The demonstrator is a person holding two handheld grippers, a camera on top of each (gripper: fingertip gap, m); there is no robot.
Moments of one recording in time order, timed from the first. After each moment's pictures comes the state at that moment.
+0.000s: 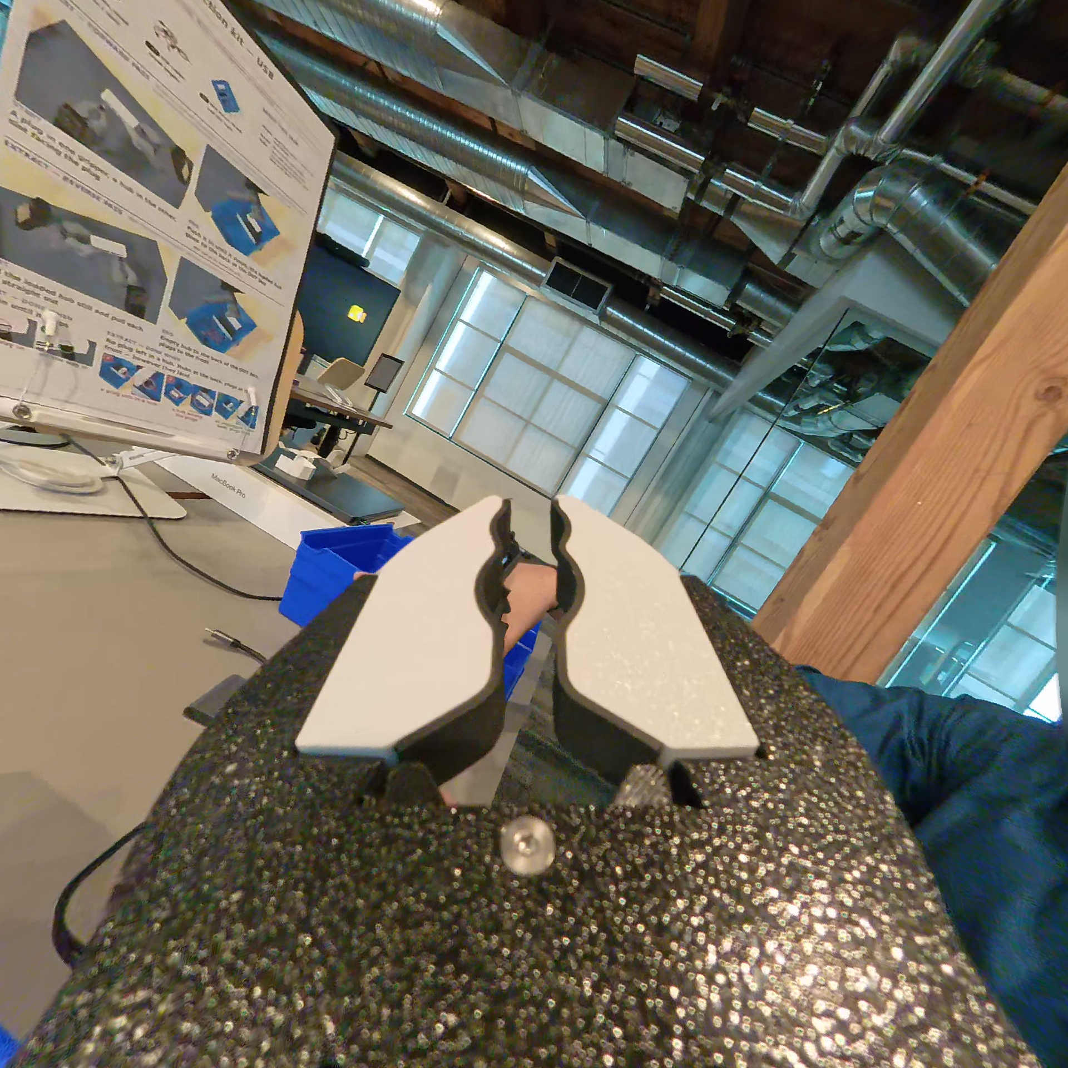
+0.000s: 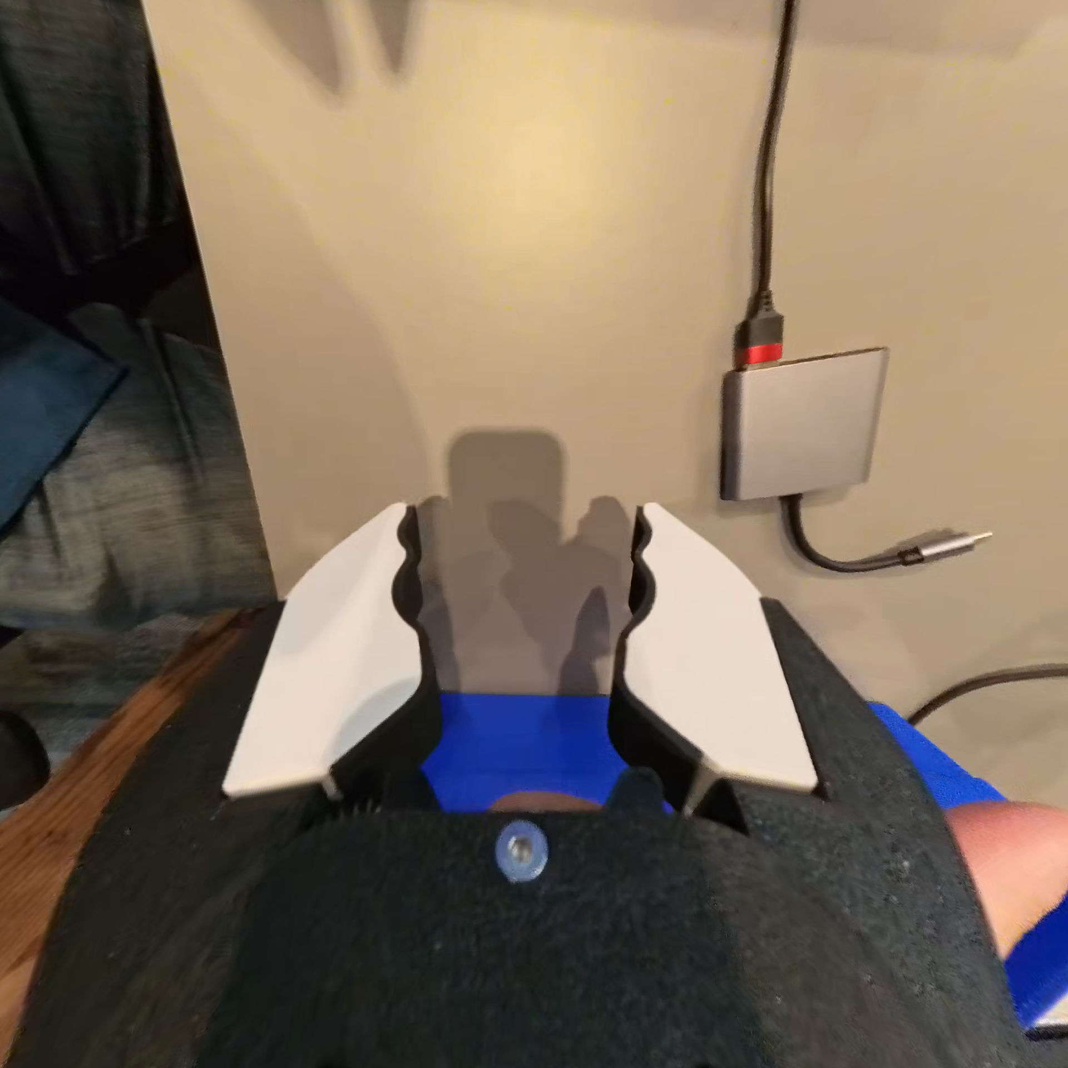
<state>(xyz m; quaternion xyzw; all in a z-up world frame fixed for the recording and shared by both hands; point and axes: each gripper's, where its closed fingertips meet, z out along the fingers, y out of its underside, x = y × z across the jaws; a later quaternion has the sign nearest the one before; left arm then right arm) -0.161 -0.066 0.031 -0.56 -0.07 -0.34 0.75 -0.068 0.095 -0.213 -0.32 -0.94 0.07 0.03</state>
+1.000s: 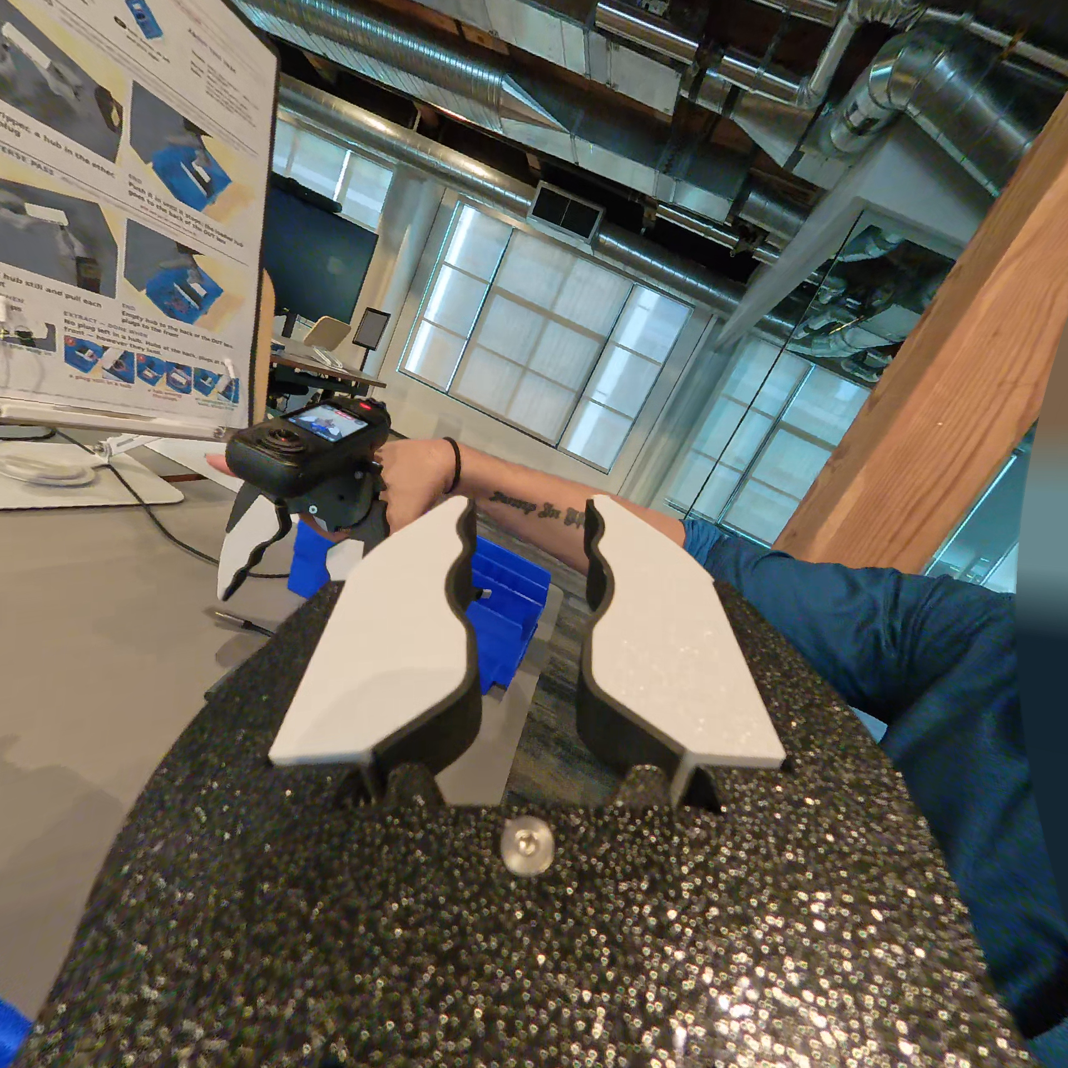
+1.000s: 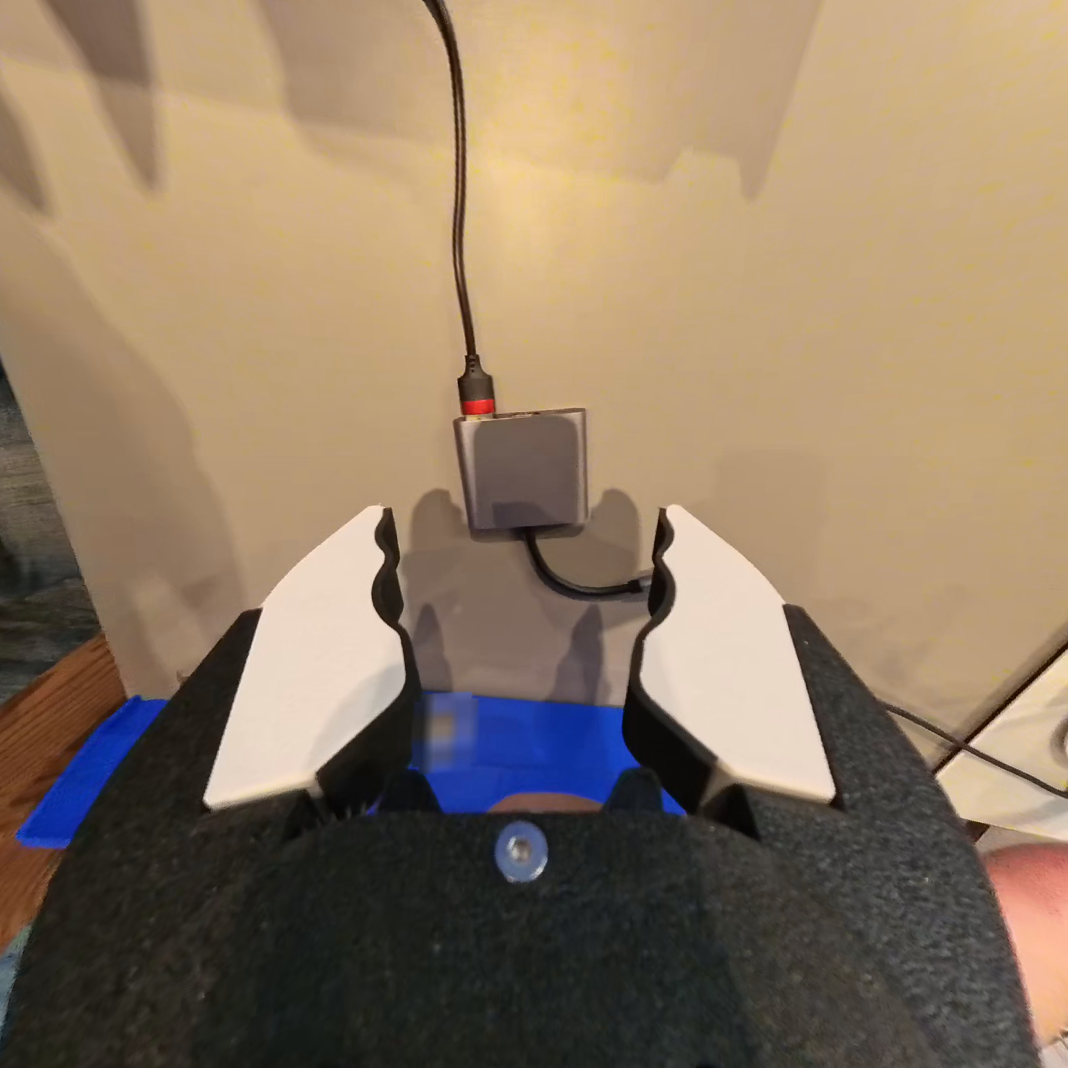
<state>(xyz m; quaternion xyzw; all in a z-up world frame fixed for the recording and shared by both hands) -0.149 -0.060 0.023 -0.60 -0.02 -0.33 0.73 -0.174 0.149 -0.193 -0.29 -0.96 0.06 0.02</state>
